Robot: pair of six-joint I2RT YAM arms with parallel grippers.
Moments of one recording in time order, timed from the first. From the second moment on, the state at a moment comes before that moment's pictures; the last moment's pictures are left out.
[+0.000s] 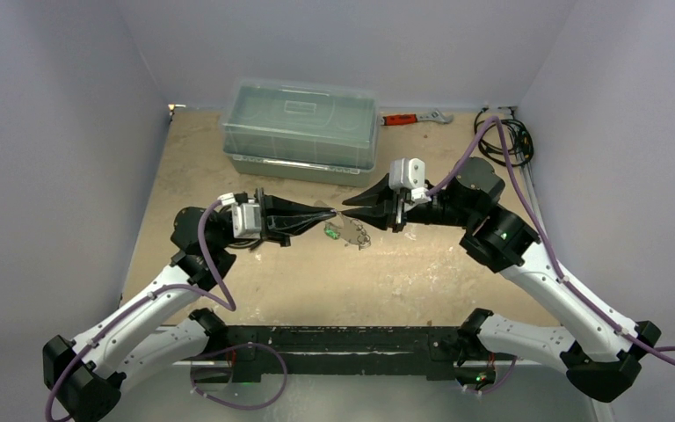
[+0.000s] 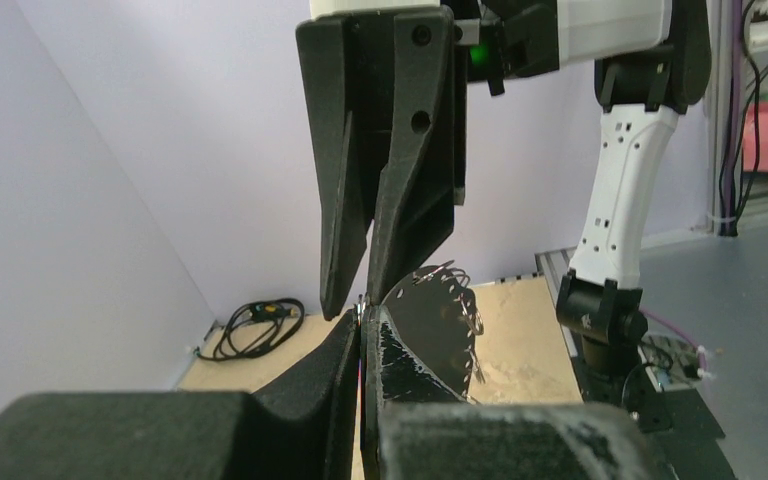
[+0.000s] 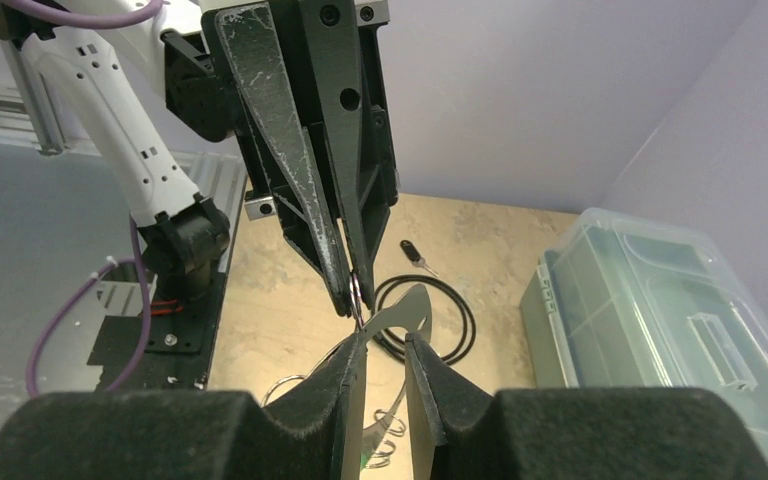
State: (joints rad) left arm -0.67 0.85 0.71 0.68 0.78 -0.07; right arm 0.78 0.99 1.19 -0.20 -0.66 -0.24
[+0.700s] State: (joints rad) left arm -0.67 0.90 0.66 0.84 0.67 -0.15; right arm 0.78 0.96 1.12 -0.06 -0.61 -0.13
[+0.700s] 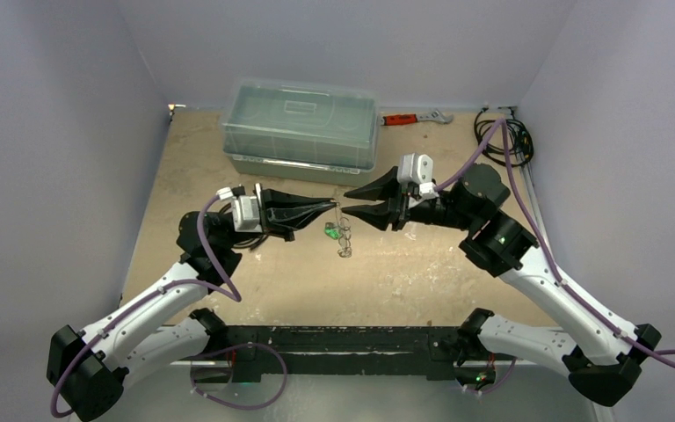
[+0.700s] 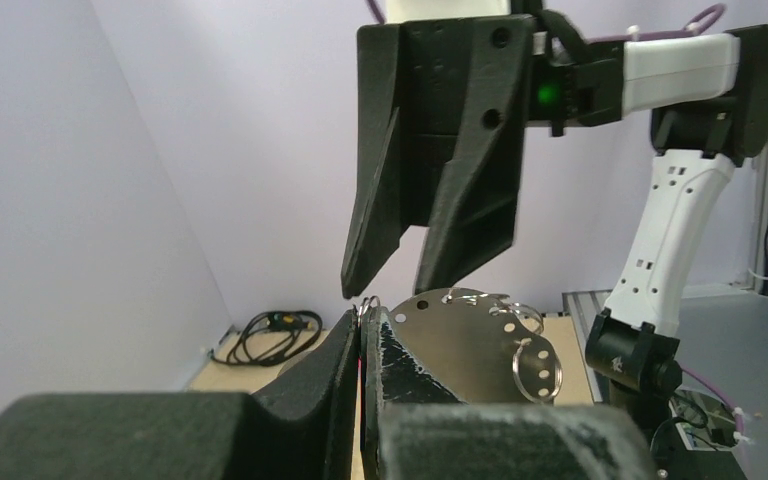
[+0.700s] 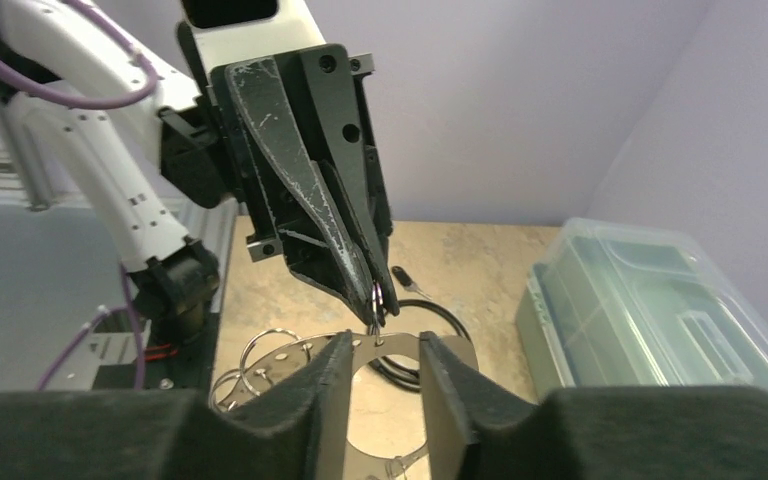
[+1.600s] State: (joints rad) left arm -0.67 0.96 0.69 0.75 0.53 -0.09; right arm 0.78 0.86 0.87 0.12 -0.28 0.03
